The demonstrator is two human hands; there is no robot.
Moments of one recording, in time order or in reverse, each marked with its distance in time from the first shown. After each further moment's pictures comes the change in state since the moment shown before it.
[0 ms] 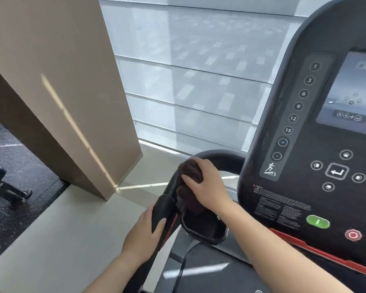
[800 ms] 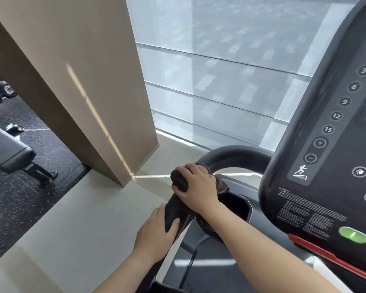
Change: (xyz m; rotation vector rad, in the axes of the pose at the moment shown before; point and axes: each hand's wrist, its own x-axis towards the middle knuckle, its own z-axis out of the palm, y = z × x) left_hand -0.013 0.002 0.001 0.094 0.089 -0.041; right_hand 0.007 0.001 0.070 -0.399 -0.140 -0.181
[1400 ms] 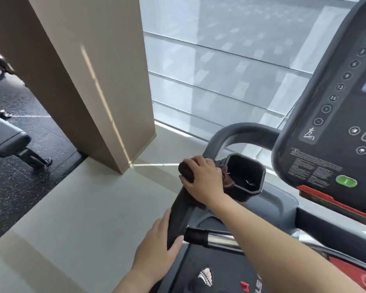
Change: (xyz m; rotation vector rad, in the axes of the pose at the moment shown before) left_hand -0.138 -0.079 -0.035 -0.063 -0.141 0.017; right_hand -0.073 -0.089 0.029 -0.137 0.017 0.077
